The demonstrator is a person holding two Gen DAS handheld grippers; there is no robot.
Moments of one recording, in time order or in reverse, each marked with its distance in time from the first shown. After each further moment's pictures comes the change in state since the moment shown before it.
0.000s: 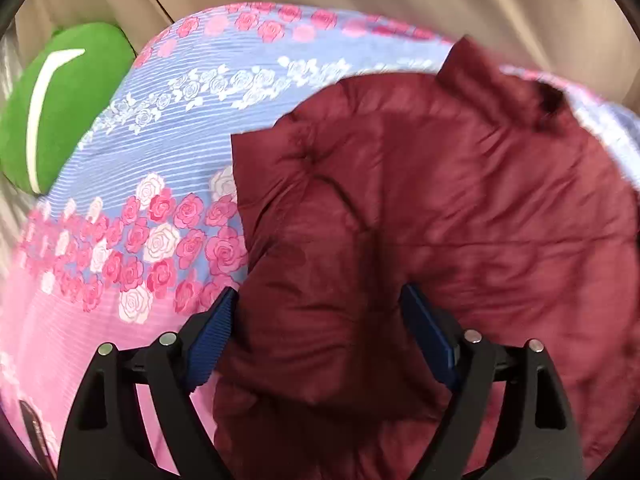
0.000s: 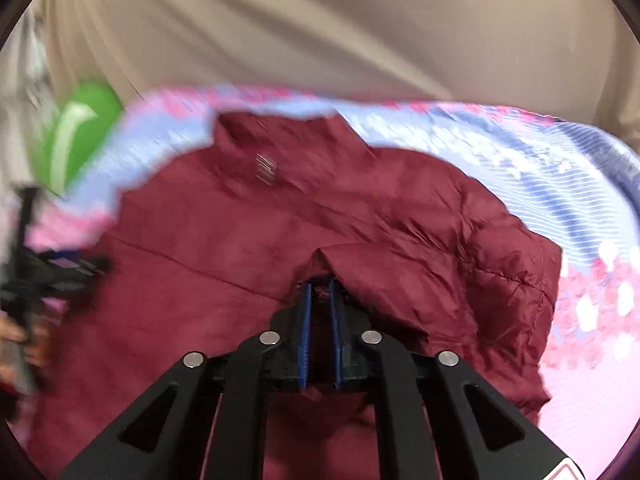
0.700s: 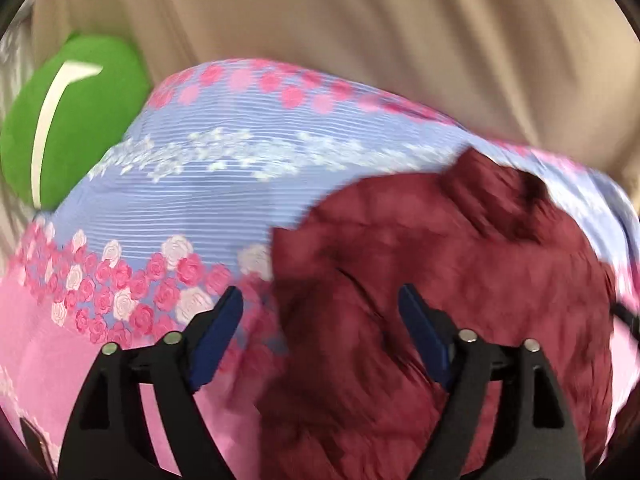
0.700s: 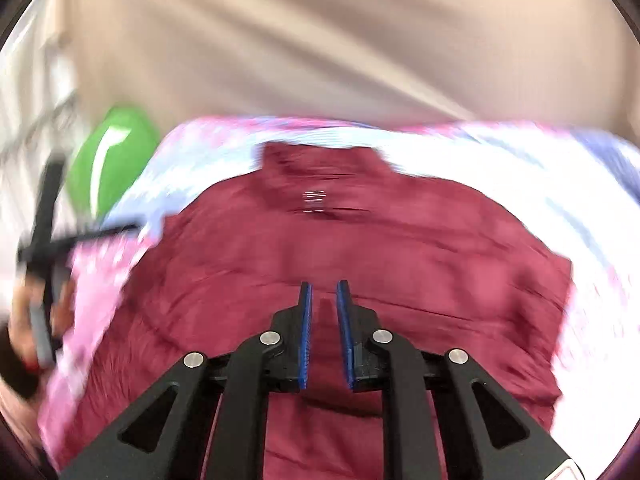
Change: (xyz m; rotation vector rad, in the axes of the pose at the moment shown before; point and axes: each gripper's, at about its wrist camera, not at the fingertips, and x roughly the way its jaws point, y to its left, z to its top) left arm -0.054 0.030 0.044 -0.057 -0.110 -0.123; right arm -0.067 -0.016 -0.003 0.117 -0.071 0.171
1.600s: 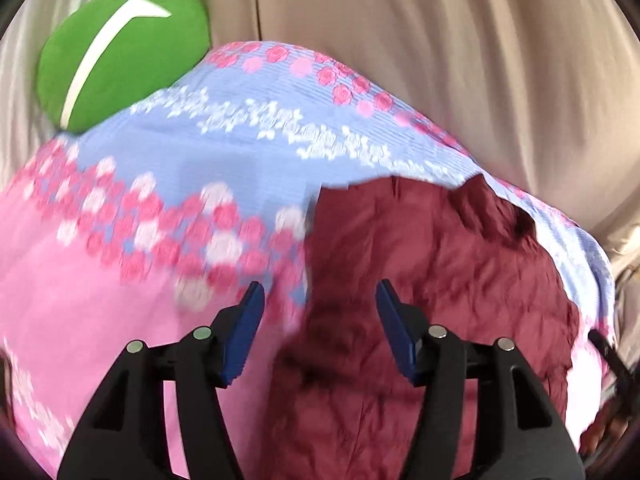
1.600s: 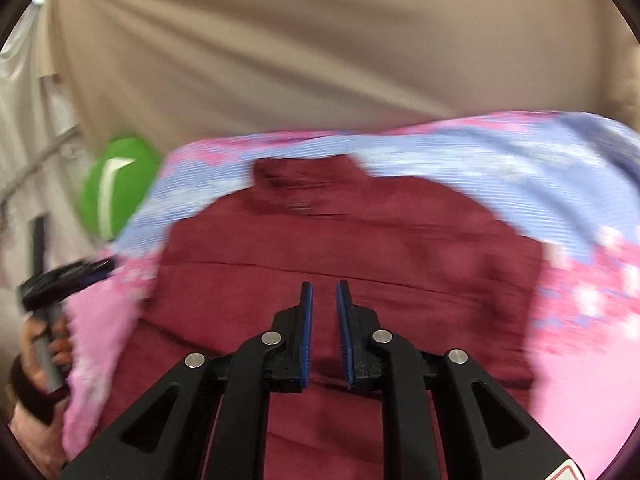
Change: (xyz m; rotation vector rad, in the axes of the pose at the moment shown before) left arm -0.026 0.056 -0.016 -0.277 0.000 -0.046; right arm -0.021 -0.007 0.005 0.001 -0.001 0.116
